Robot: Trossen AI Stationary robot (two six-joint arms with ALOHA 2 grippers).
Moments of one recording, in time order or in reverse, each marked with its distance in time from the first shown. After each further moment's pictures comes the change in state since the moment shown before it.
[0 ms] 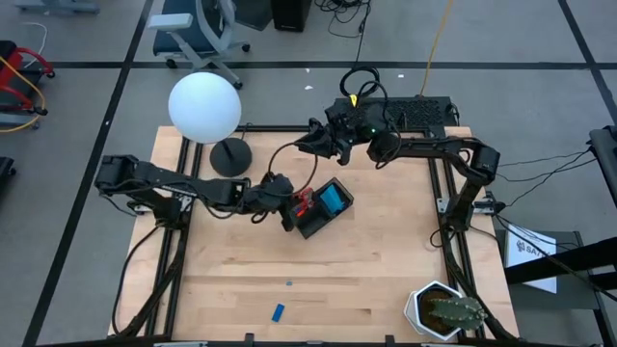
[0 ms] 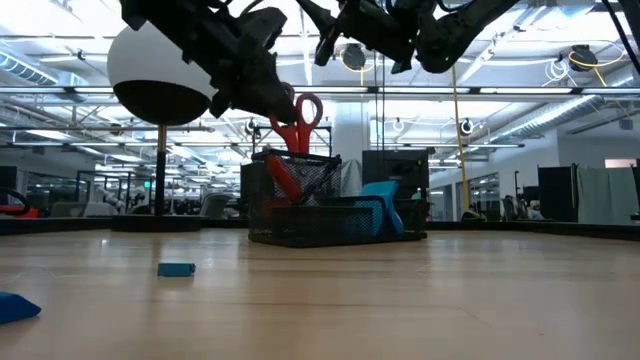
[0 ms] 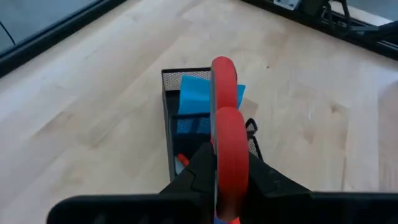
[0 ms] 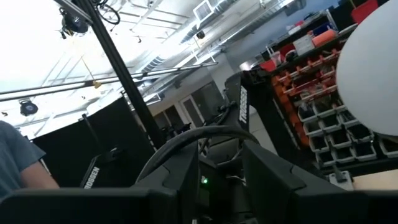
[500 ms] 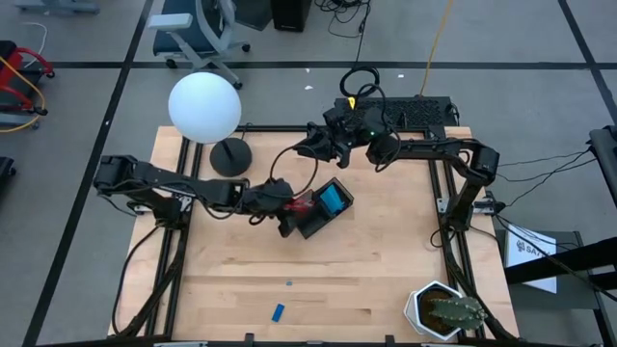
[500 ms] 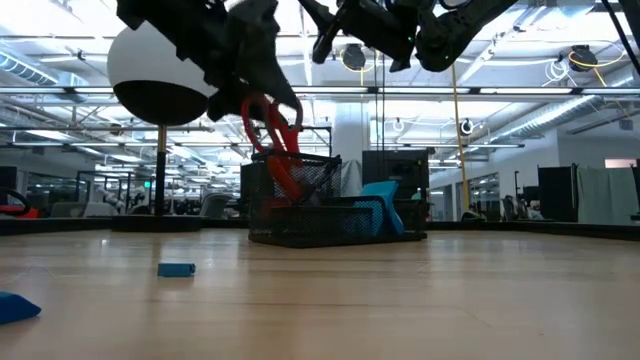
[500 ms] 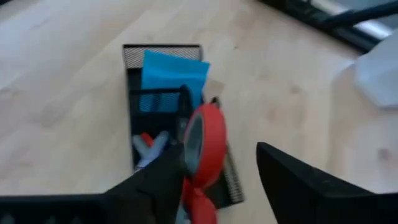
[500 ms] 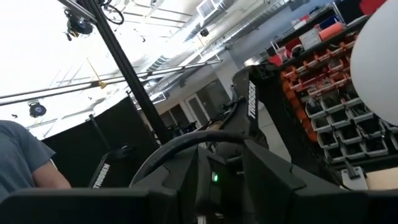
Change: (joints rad) left arm -0.004 -0.021 -0.003 -0.015 0.137 -0.050; right arm 0.023 0.000 0.000 0.003 0.003 0.024
